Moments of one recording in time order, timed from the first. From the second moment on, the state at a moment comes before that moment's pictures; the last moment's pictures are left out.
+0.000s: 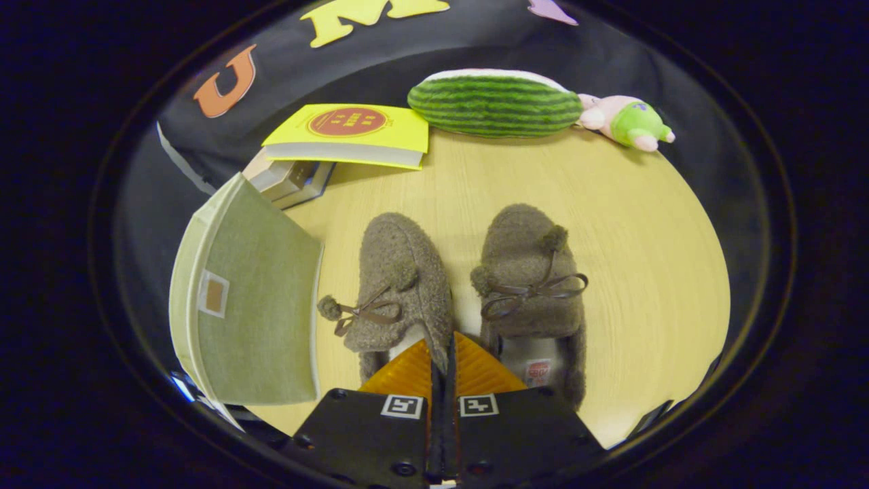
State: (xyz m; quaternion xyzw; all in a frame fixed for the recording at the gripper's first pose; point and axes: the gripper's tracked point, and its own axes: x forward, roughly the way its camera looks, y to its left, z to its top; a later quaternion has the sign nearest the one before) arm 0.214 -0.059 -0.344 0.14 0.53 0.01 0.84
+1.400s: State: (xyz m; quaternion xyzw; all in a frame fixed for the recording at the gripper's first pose) arm 0.230 0.164 -0.178 0.21 0.45 0.06 0.86
